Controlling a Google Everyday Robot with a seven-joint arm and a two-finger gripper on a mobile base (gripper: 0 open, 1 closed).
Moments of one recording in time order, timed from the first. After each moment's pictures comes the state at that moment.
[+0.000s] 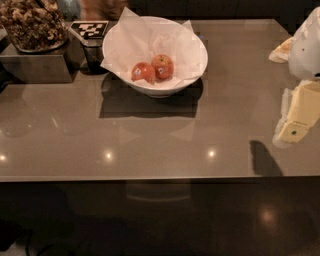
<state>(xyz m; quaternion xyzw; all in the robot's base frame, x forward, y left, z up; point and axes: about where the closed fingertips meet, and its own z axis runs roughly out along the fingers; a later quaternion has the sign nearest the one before) 0.438 -0.217 0.977 -0.60 0.78 -0.04 0.16</state>
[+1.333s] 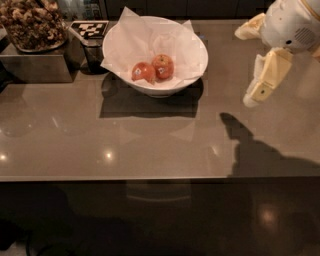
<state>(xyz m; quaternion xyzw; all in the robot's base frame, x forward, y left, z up) 0.525 -0.180 0.986 -0.65 0.71 0.07 0.26</state>
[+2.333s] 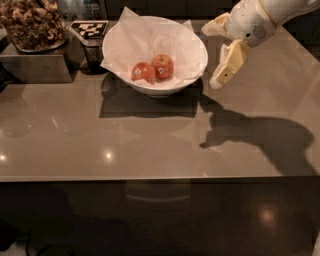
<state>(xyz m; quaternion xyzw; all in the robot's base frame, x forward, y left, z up) 0.604 -0.126 0.969 -0.66 0.66 0.17 0.32</state>
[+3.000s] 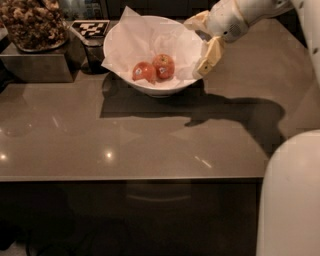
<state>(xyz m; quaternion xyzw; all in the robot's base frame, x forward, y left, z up) 0.664 -0.095 0.958 -0.68 0.62 0.19 0.36</state>
